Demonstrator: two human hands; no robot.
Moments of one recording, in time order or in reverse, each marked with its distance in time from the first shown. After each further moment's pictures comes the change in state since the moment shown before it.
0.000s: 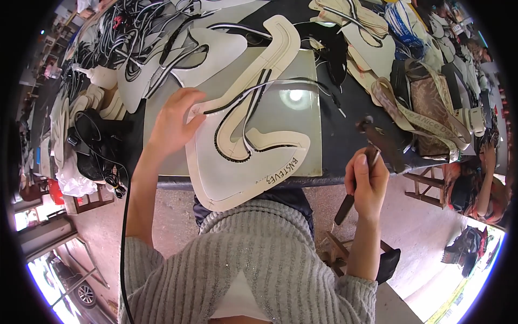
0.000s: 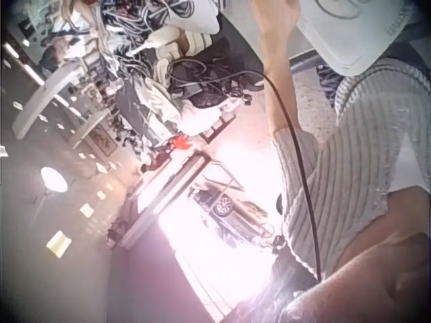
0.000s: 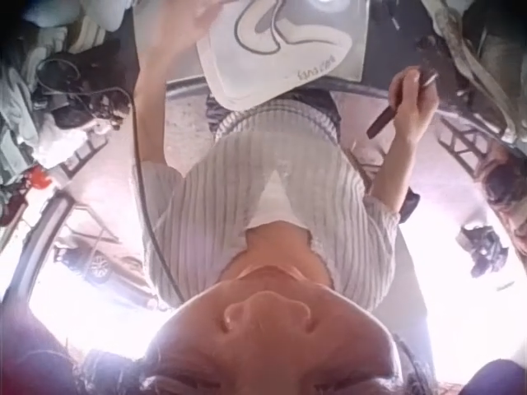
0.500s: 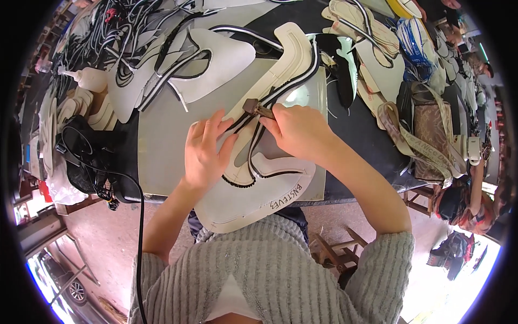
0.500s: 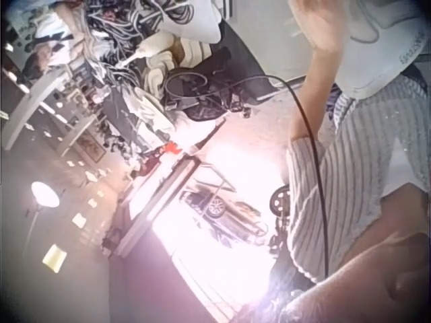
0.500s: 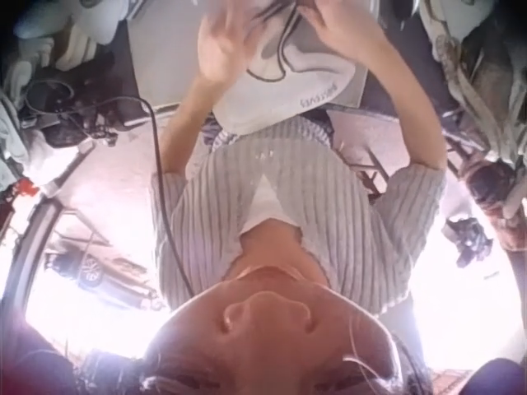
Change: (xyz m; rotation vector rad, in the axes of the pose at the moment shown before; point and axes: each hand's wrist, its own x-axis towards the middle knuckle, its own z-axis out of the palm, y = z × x) left_hand 0.004 0.029 0.063 -0.098 0.382 0.053; right_hand 0.141 0.006 0.124 -1.080 -0.690 -0.317
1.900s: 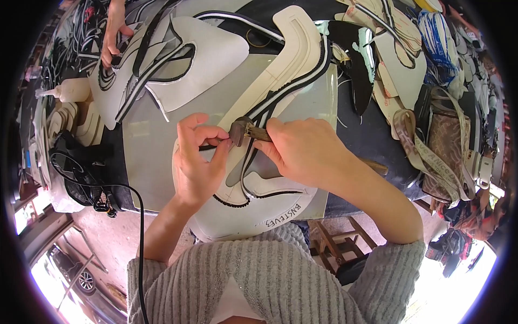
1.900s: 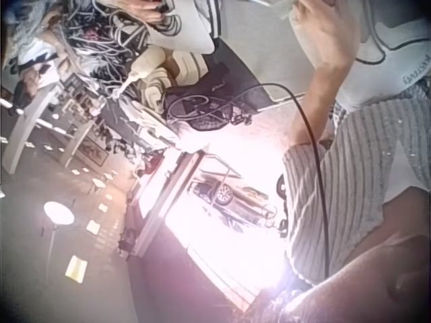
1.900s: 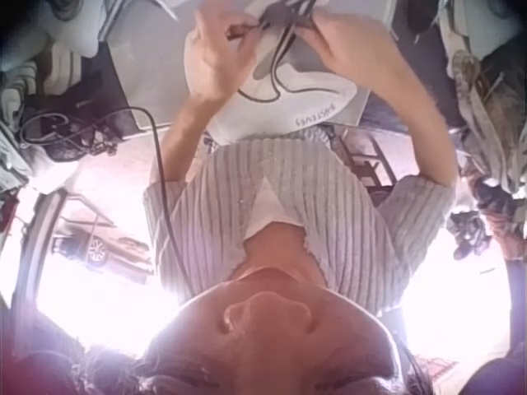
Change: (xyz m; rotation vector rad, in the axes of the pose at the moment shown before) left_hand 0.027 0.007 0.014 -0.234 -0.003 -0.291; right_hand 0.014 0.014 -0.015 0.026 -0.132 -0.121
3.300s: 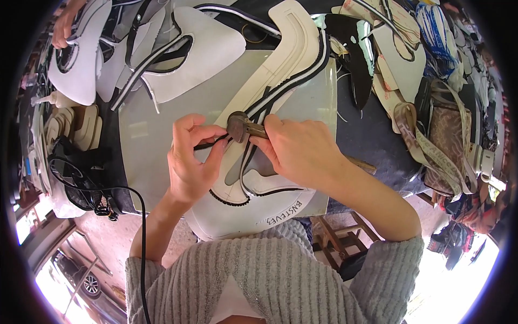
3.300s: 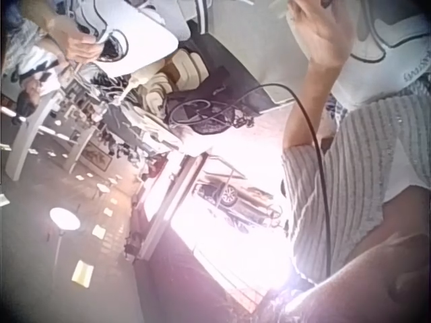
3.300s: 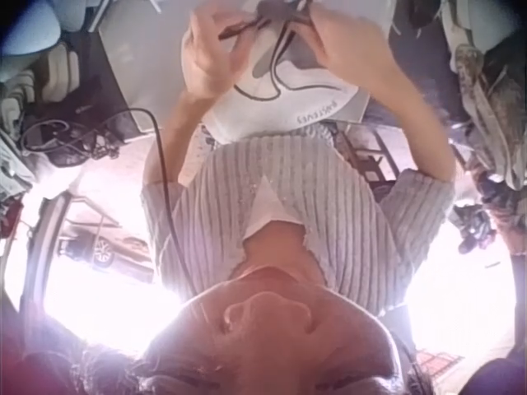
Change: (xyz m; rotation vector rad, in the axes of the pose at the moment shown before) left_hand 0.004 -0.012 -0.008 0.031 -0.084 0.123; right_hand -0.004 0.002 0.023 -0.033 0.125 0.033
